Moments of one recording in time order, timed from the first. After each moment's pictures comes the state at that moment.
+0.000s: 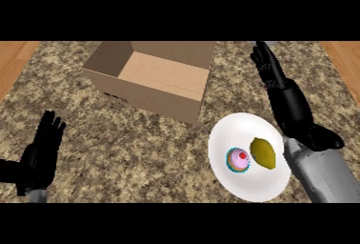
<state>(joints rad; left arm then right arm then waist) 0.04 0.31 0.01 -1.41 0.36 0.18 -0.14 -0.41 -0.31 0.25 -1.55 -0.13 -0.16 -0.16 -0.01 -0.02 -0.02</state>
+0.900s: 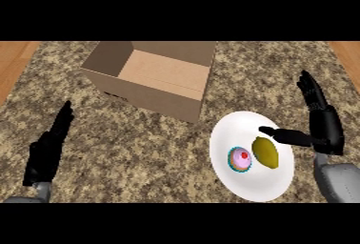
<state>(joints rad) -0.01 0.41 -0.15 -1.52 0.05 0.26 0.07 -0.21 -0.35 0.05 -1.35 -0.08 -0.25 -0.30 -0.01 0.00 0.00</state>
